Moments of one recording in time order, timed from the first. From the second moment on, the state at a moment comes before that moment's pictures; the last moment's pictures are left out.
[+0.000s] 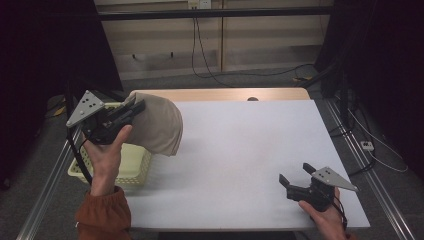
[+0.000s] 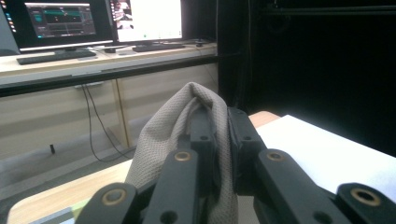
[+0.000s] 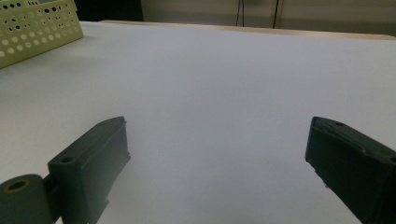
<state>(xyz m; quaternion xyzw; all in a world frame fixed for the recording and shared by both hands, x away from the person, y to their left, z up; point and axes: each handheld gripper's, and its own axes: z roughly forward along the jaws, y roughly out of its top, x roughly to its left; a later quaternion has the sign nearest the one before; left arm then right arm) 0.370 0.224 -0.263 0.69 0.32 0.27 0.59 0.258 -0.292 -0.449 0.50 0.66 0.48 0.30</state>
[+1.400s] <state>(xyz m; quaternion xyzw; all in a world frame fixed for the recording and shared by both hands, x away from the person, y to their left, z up) 0.375 0.310 -0.277 0.69 0.39 0.26 0.55 0.258 -0.291 -0.449 0.49 0.66 0.48 0.30</state>
